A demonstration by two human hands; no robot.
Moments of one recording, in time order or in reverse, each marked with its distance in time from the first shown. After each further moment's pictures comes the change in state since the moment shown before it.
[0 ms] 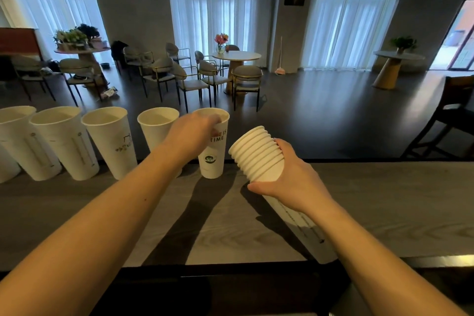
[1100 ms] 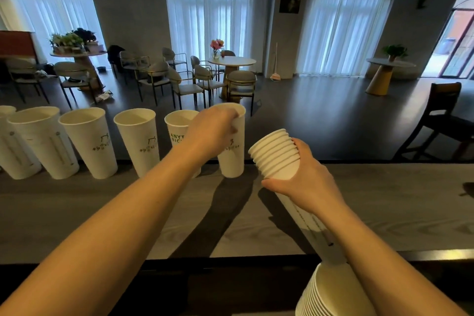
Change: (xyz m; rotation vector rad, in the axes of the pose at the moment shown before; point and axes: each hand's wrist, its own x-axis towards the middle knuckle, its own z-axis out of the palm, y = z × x) left_hand 0.021 0.102 -0.019 -0.218 0.008 -0.065; right_hand -0.025 0.053 -0.061 -0.018 0.124 0.052
